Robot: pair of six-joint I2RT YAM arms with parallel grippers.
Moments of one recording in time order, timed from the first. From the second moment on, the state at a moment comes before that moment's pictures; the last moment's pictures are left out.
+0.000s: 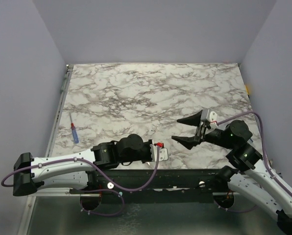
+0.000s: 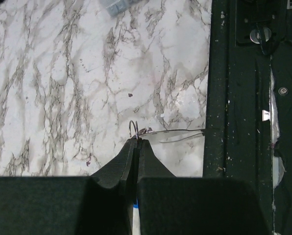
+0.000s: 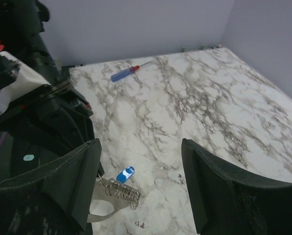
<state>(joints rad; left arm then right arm) -1.28 0.98 0.71 -0.14 0.01 0.38 0.67 0.59 0.64 0.00 -0.51 -0.04</state>
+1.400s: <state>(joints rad) -1.07 0.81 0.67 -0.33 -0.51 0.42 0.88 1.38 0.74 -0.07 -0.16 0.67</state>
